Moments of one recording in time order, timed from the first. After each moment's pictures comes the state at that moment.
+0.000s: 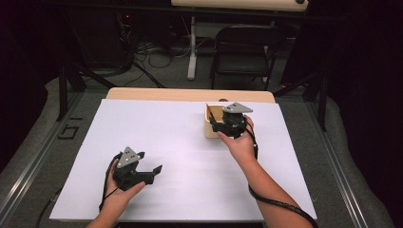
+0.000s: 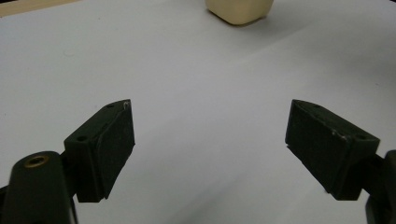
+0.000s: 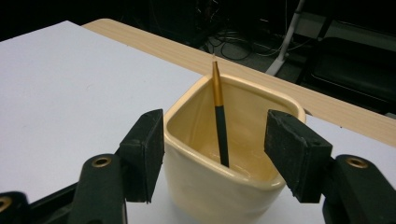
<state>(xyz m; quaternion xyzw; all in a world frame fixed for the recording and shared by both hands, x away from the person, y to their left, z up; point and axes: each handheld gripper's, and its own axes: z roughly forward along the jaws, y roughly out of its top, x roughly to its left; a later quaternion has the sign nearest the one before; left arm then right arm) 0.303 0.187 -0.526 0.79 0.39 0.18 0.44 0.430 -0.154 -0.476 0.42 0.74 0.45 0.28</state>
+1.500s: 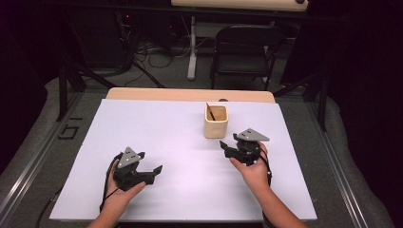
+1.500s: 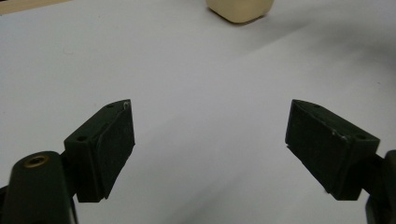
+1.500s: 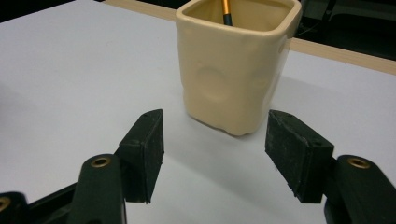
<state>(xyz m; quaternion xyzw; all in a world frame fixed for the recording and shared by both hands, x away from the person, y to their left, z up) 0.302 0.185 -0.527 0.79 0.39 0.18 0.44 0.363 -0.193 -0.516 0.42 0.74 0.46 0.25</state>
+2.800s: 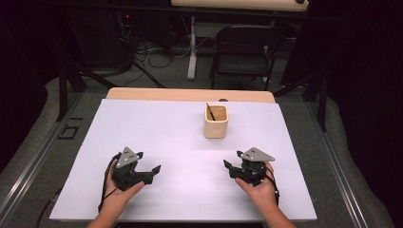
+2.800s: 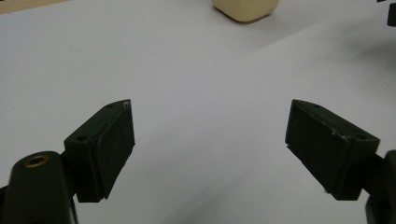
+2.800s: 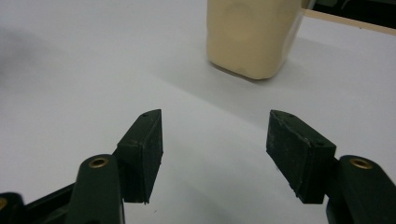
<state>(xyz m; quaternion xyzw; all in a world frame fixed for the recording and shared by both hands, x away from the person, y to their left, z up) 0.302 0.189 -0.527 0.79 0.40 0.18 0.44 0.313 -0.206 -0.536 0.41 0.76 0.45 0.24</state>
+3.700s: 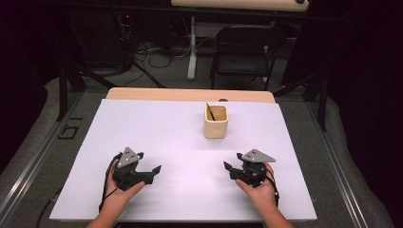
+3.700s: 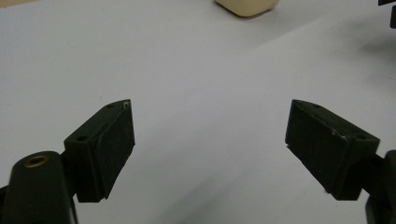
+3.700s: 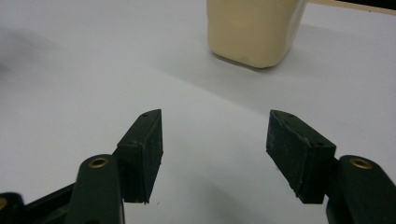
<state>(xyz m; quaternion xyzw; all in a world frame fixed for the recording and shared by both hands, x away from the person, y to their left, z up) 0.305 0.189 -0.531 0.79 0.40 0.18 0.43 0.313 -0.209 -0.545 0.42 0.76 0.45 0.23</state>
